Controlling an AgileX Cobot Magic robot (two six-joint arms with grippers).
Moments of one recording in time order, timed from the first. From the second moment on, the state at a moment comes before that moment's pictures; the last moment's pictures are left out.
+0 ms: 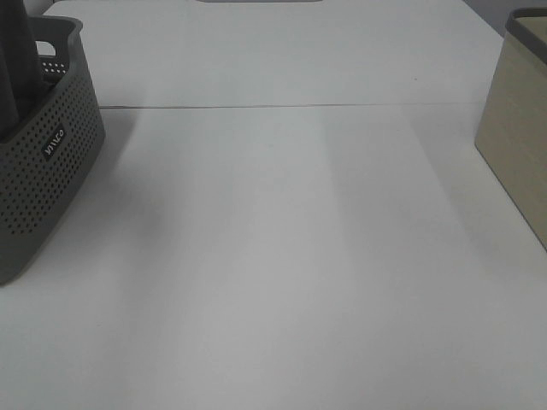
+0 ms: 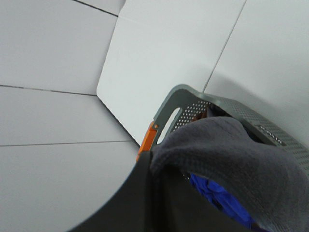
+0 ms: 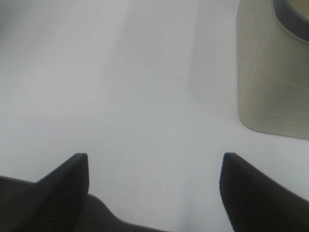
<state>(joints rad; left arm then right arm) -0.47 1.47 -1.95 0.40 1.22 0.76 0.00 0.14 -0.50 0.14 1.06 -0.19</state>
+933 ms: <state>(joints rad) -0.86 1.87 -2.26 0.34 1.21 0.59 0.00 0.80 -0.51 1.10 0.55 -1.15</state>
